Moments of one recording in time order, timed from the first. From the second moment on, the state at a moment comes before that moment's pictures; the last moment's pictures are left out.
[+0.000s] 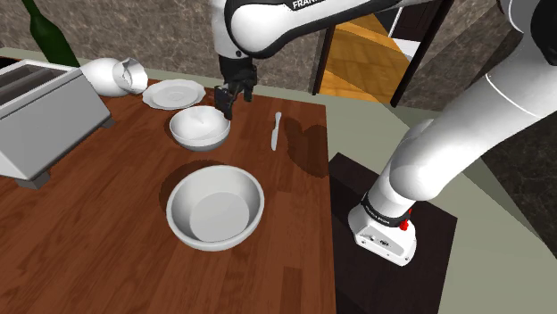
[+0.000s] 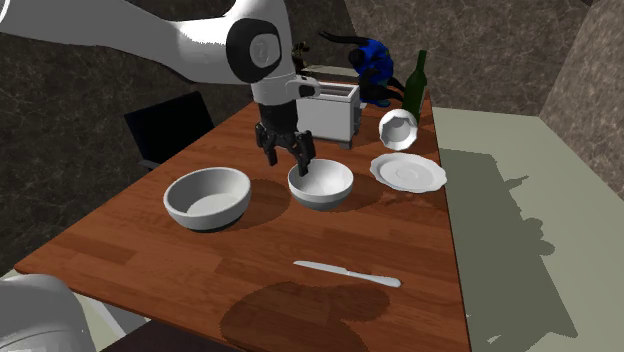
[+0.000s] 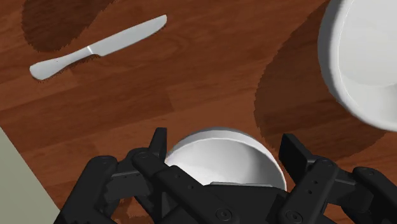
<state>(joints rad) 0.05 -0.27 0.31 -2.24 -0.01 2.02 0.17</state>
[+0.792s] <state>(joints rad) 0.12 0.21 0.40 -1.90 -0.24 2.09 0.44</state>
